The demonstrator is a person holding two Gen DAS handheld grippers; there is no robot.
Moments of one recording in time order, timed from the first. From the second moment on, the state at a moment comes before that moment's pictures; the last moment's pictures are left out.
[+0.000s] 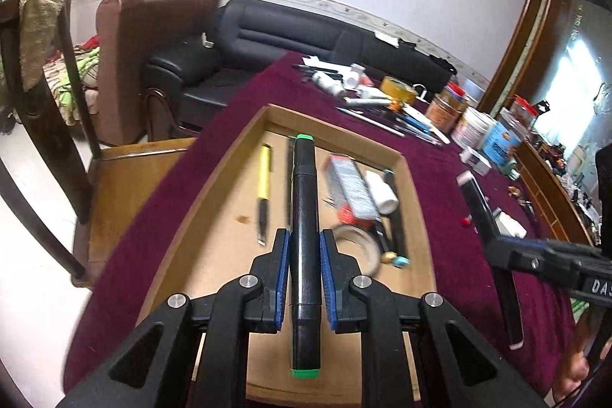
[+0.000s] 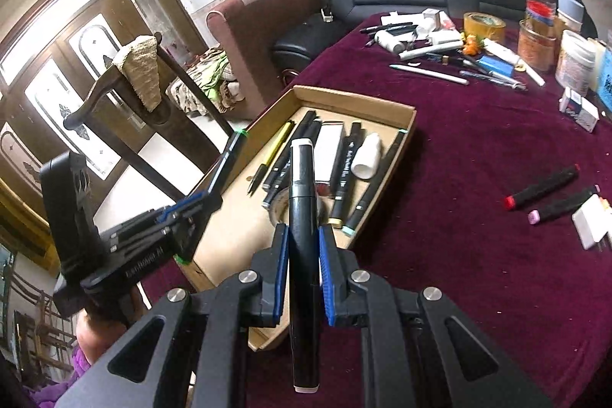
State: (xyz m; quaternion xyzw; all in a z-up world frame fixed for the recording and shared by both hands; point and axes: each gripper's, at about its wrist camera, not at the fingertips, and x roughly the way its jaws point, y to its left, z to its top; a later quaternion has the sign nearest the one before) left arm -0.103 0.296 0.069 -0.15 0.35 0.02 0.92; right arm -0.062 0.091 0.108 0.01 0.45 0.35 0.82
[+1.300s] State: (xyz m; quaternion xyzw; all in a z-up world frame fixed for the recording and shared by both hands) left arm -0.090 0.329 0.050 -0.23 0.38 0.01 0.90; right arm -0.034 0.206 0.016 0.04 0.58 0.39 0.72
